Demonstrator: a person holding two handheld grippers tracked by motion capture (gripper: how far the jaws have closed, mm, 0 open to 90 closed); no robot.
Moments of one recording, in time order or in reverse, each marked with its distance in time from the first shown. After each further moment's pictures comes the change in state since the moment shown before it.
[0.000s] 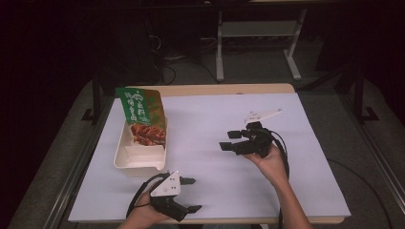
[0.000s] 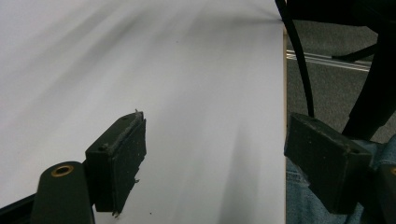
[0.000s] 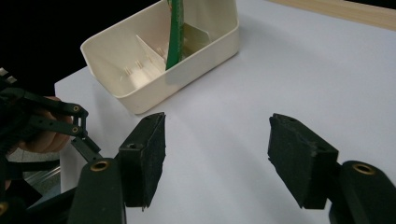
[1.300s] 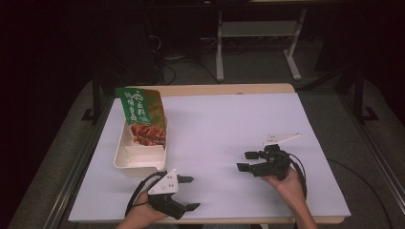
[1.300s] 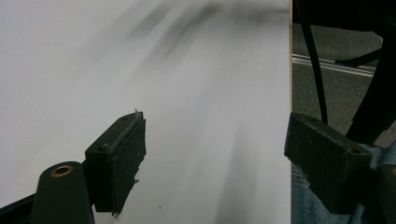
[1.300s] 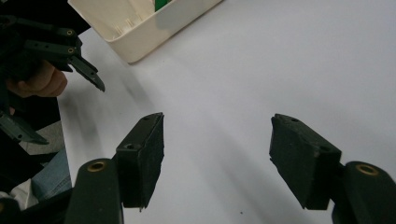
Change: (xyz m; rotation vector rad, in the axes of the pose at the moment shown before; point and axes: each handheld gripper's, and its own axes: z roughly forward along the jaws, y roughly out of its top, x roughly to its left) left arm 0.004 -0.002 -0.003 -0.016 0.011 -0.027; right arm 0.000 -0.069 -0.029 0.044 -0.026 0.074
